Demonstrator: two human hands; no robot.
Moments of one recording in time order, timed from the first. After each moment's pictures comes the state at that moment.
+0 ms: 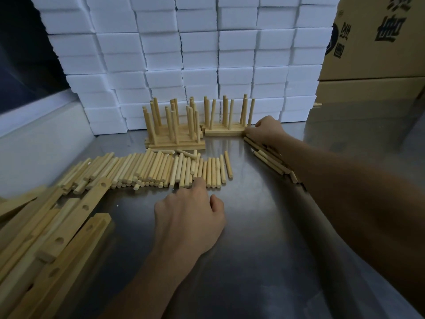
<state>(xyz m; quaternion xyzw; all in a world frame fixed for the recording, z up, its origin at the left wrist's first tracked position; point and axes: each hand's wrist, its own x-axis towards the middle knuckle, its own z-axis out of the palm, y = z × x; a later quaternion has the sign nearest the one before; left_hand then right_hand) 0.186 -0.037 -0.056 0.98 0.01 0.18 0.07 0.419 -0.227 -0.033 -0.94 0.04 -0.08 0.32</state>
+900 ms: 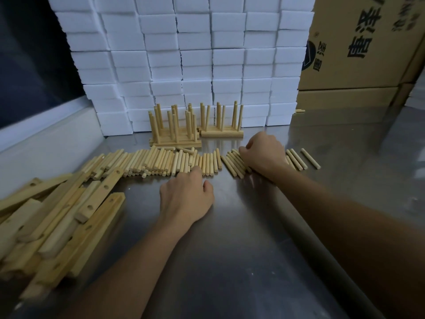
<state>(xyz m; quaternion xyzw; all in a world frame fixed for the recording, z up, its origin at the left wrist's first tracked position) 0.184 -0.033 -0.060 0.97 -0.01 0.23 0.12 0.272 -0.212 -0.024 -0.96 0.03 -0.17 0.24</state>
